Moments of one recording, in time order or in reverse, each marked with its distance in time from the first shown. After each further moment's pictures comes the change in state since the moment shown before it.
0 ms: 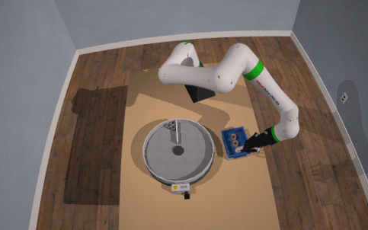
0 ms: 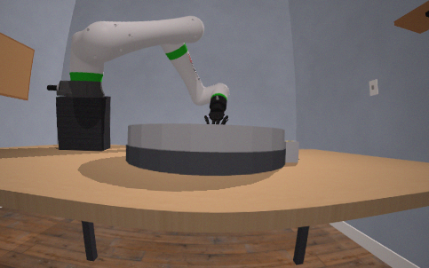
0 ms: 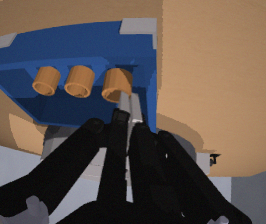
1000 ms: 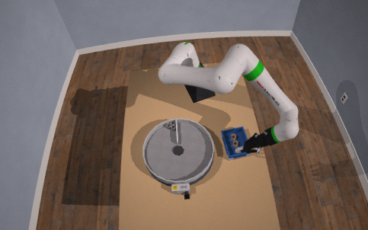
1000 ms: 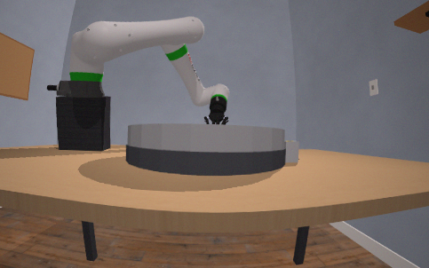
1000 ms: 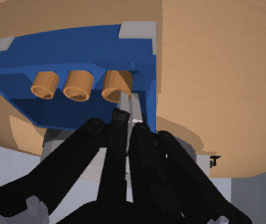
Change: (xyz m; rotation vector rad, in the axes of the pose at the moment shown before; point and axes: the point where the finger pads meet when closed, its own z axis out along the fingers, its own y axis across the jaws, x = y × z) arm 0.004 0.000 0.004 0.000 0.000 0.000
